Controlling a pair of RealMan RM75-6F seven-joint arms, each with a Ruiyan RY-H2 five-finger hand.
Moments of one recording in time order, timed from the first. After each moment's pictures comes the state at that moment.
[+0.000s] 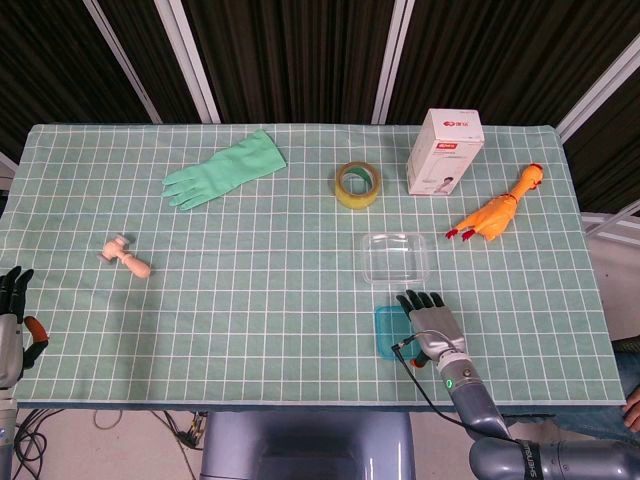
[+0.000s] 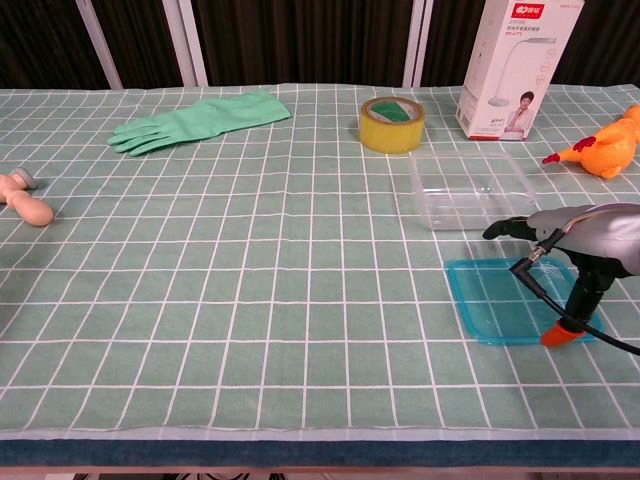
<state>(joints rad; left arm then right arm) -0.06 -1.19 -0.12 -1.75 1.29 1.52 0.24 0.72 -1.41 0.05 -1.91 -0.58 1.15 -0.76</state>
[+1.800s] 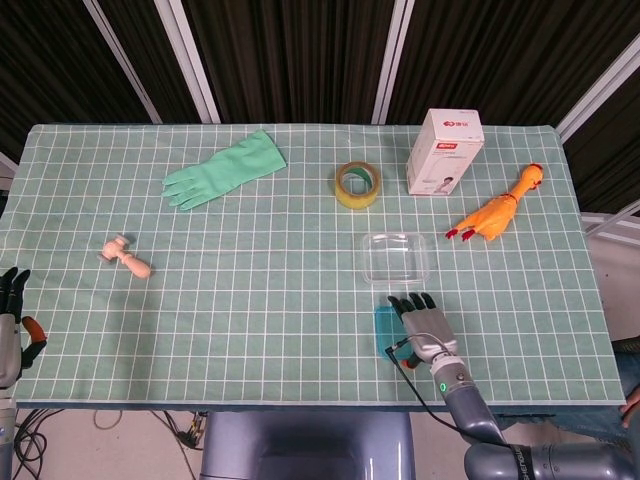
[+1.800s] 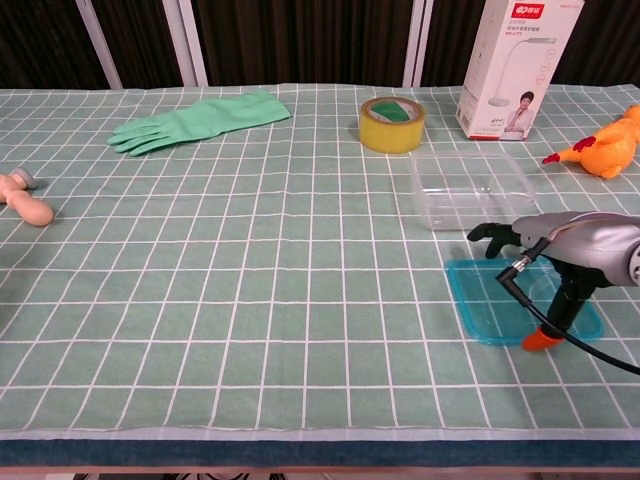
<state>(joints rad) -0.06 -1.19 -0.12 -1.76 1.27 1.52 0.25 0.70 -1.46 0.03 -1.87 -0.66 1.16 -0.72</state>
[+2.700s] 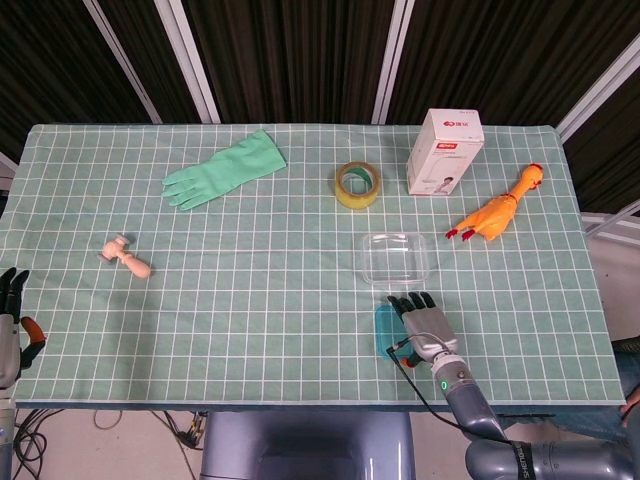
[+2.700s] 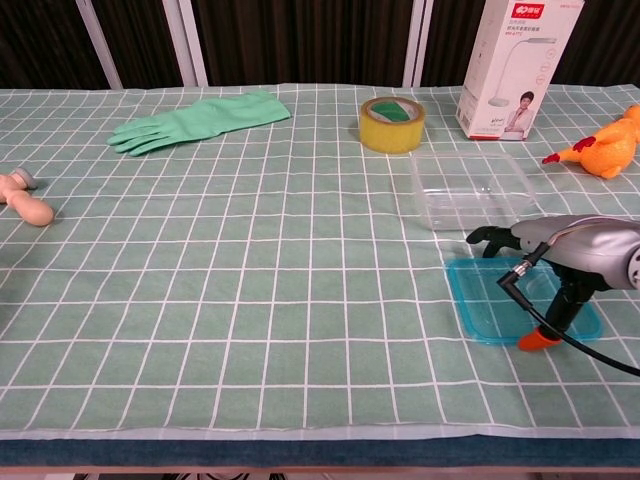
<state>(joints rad) -0.06 -1.19 -0.12 -1.77 1.26 1.52 0.25 0.71 -1.46 0.01 -1.83 -0.64 1.12 -0.72</state>
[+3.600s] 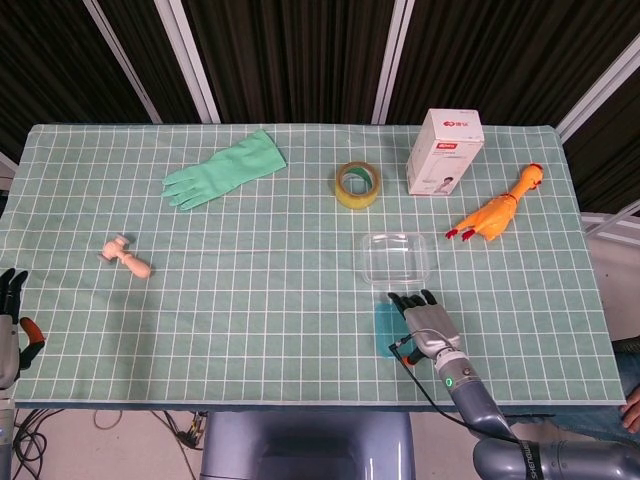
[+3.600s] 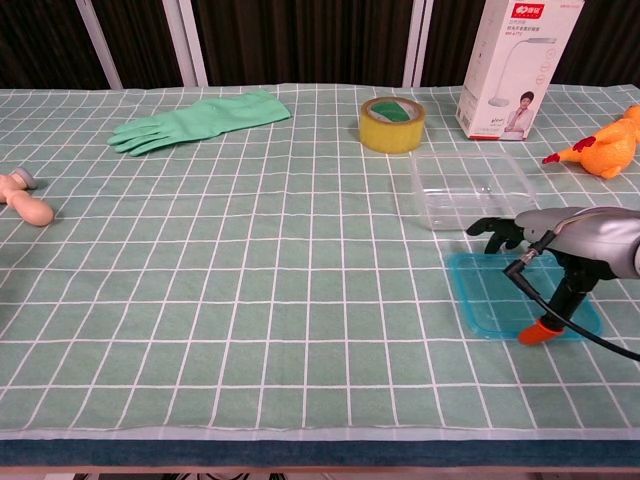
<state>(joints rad) -0.06 -1.19 -0.13 -1.77 1.25 1.52 0.25 0.69 -1.42 0.03 -1.83 -0.75 1.08 -0.60</state>
